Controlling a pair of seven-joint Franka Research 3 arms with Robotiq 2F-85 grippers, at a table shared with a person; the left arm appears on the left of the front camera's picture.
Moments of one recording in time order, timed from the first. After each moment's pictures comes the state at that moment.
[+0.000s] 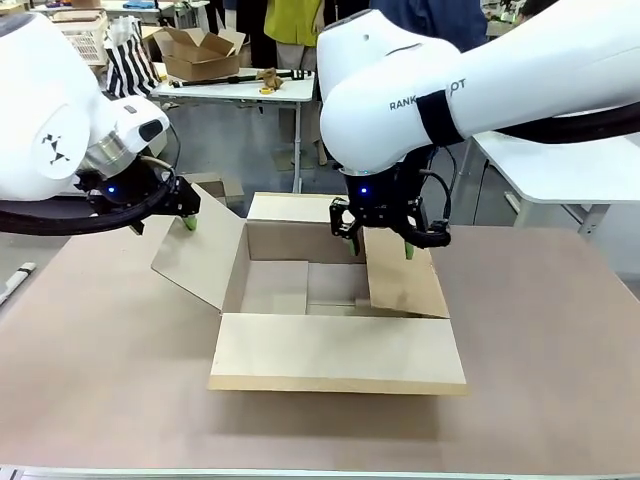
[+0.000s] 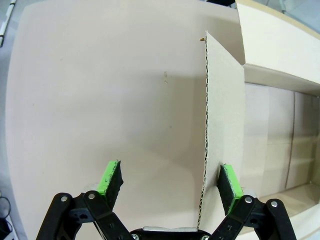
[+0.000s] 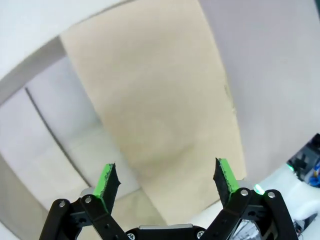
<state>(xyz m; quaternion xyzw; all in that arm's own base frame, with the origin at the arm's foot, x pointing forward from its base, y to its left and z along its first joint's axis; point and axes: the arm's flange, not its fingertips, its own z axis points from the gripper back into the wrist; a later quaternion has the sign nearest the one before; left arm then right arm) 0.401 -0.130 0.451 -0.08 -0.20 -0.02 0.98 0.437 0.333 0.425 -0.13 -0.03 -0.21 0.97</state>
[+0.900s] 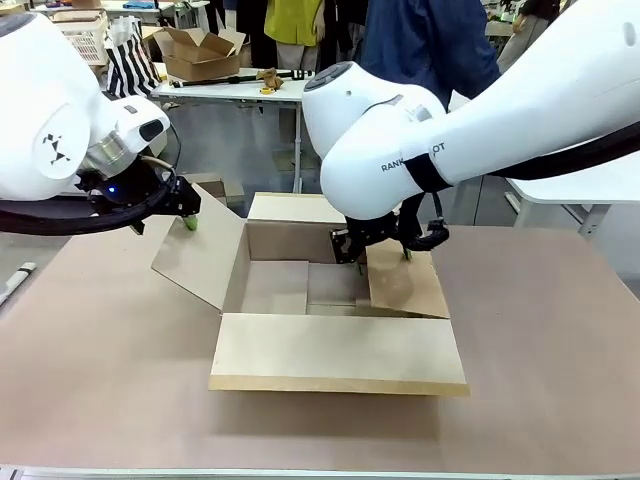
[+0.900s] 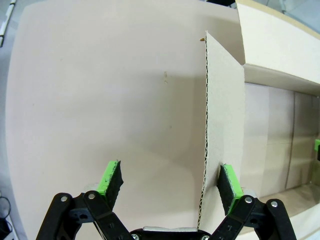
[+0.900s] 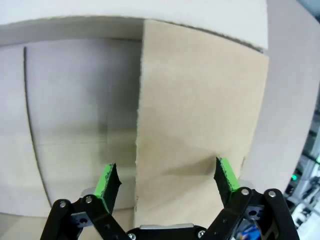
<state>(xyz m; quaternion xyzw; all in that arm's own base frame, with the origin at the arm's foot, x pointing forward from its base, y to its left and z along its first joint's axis) 0.401 -0.130 0.451 -0.08 -0.20 -0.02 0.98 0.447 0.348 0.382 -0.18 -0.04 0.05 0.98</state>
